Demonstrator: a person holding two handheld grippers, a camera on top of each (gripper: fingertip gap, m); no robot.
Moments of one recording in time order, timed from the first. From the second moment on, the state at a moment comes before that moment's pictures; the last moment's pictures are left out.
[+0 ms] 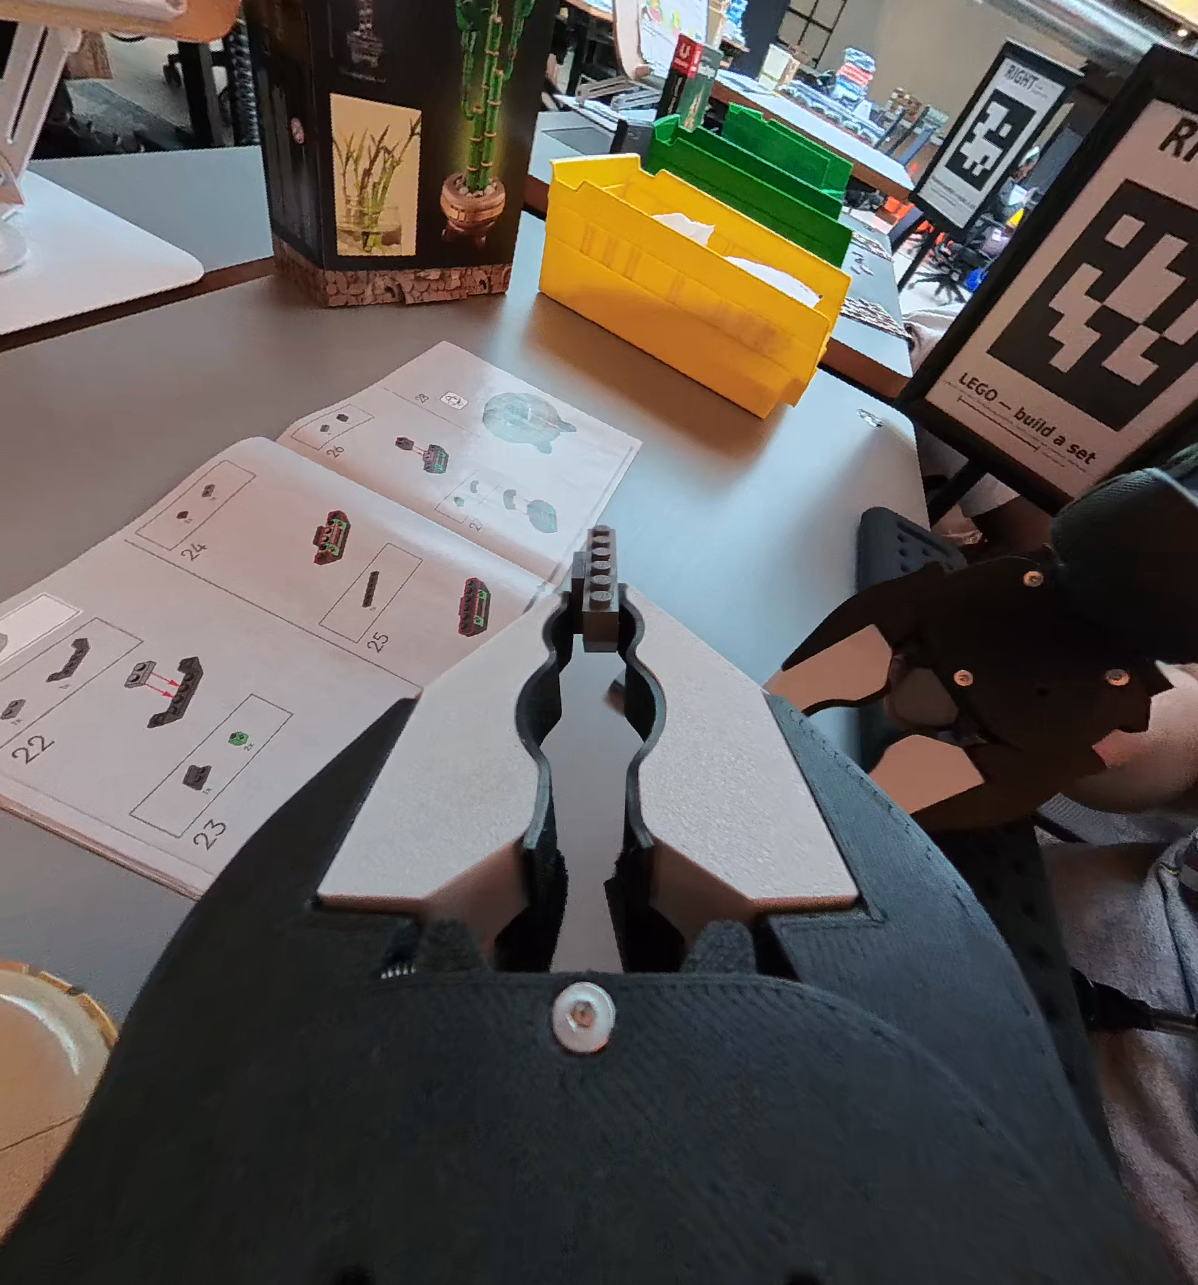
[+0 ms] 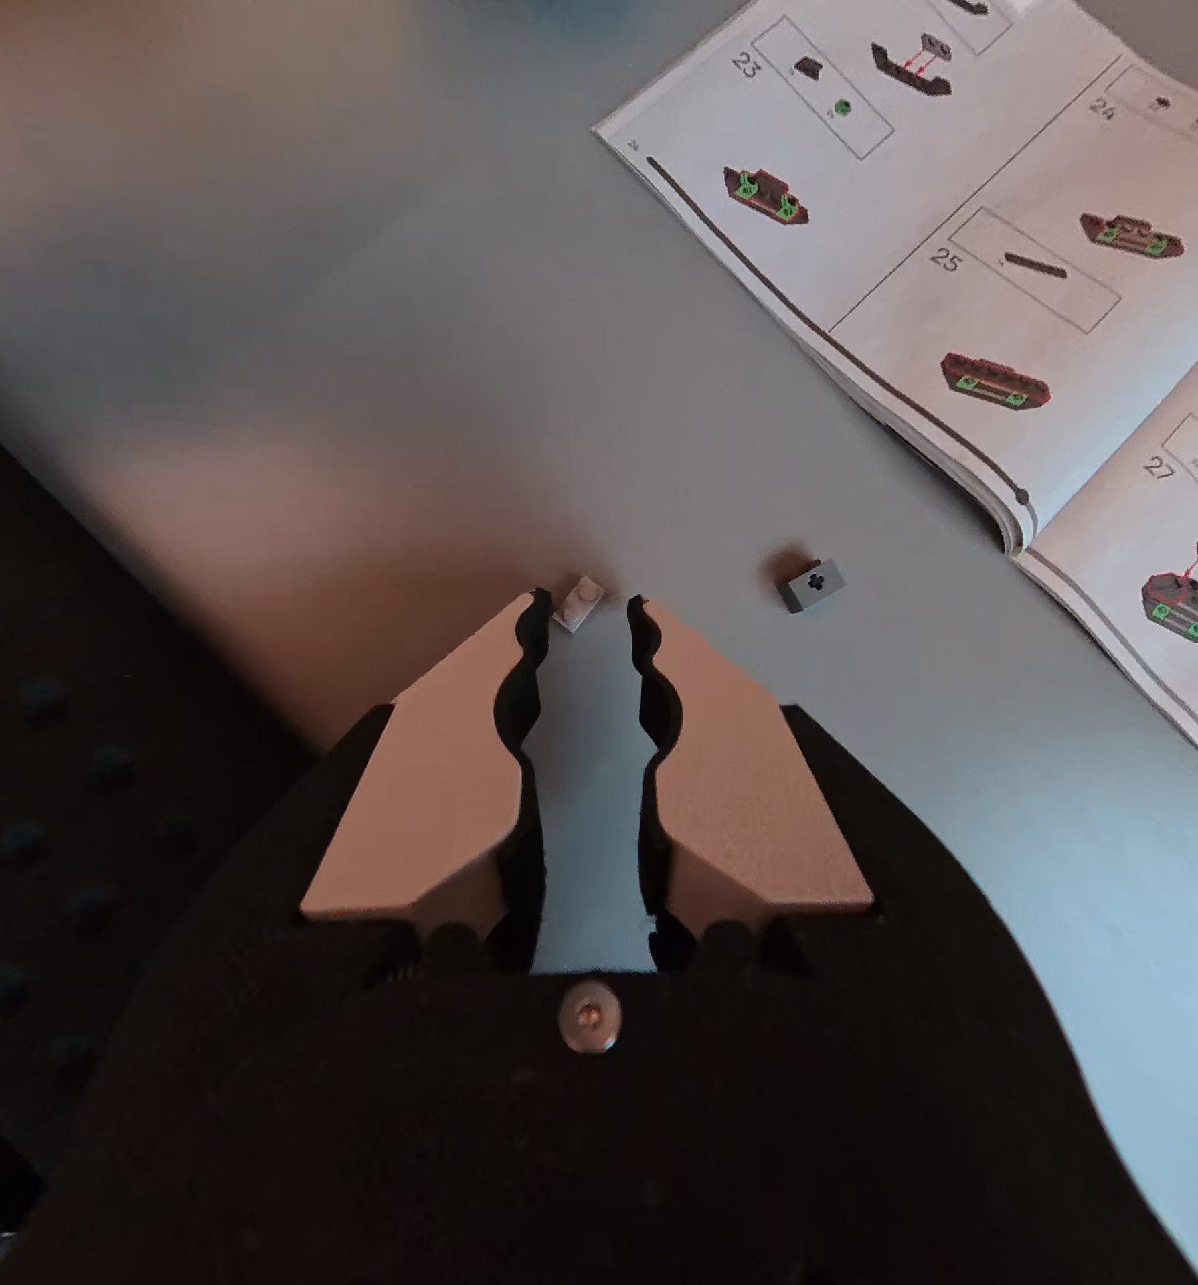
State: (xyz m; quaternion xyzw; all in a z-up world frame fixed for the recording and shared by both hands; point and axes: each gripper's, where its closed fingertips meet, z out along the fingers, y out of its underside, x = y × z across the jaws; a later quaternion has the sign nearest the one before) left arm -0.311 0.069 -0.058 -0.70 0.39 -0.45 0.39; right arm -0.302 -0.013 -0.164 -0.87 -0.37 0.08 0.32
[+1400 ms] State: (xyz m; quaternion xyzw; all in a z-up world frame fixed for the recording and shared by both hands) left arm -0.293 0.025 -0.029 -0.59 0.47 -0.52 0.40; right arm -0.305 0.036 0.017 -0.66 -0.61 0.31 0.31
